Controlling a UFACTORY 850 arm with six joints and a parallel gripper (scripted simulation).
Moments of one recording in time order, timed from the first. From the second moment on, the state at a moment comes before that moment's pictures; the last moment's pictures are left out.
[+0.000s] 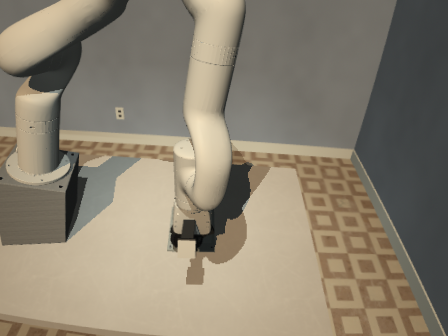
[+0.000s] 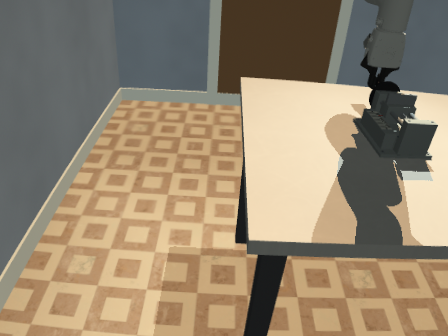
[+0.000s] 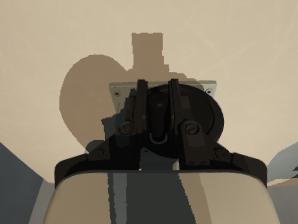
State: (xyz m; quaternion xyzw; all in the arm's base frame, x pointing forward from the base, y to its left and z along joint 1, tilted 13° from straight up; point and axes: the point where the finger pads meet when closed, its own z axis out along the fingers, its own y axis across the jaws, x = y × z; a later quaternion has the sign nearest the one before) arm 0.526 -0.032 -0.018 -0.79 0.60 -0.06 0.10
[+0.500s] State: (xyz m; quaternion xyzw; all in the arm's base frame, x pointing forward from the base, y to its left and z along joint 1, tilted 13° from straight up) arm 0.520 -0.034 -0.017 -0.79 0.60 -0.06 0.10
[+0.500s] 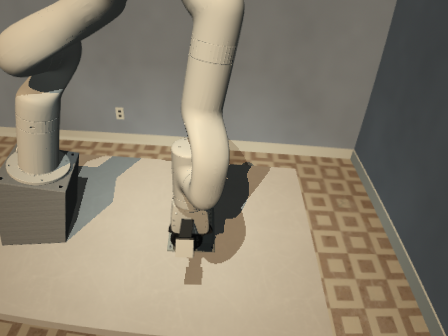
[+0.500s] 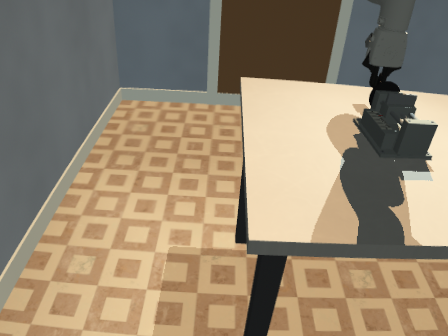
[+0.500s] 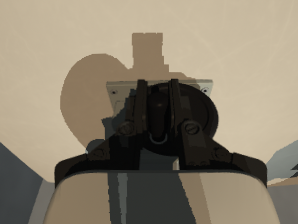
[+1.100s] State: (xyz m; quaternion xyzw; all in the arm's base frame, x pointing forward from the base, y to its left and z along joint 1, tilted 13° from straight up) arm 0.514 -0.035 -0.016 -0.79 0.60 -0.06 0.10
